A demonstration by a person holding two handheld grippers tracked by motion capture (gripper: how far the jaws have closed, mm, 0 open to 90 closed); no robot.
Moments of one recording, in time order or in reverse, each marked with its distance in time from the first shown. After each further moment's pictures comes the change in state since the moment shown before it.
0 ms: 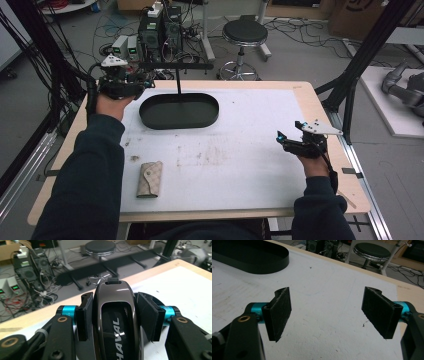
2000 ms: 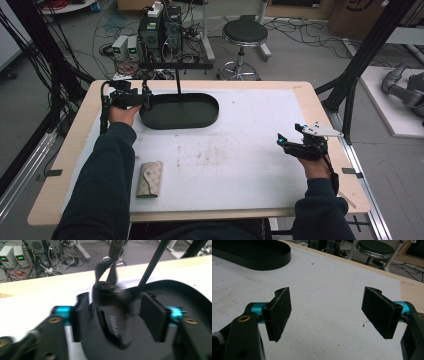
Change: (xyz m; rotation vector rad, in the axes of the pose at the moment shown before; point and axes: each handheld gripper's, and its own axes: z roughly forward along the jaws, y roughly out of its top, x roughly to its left) left arm 0.030 -0.071 0.065 0.051 0.076 -0.185; right arm -0.001 -0.006 -0.001 0.011 0.018 0.006
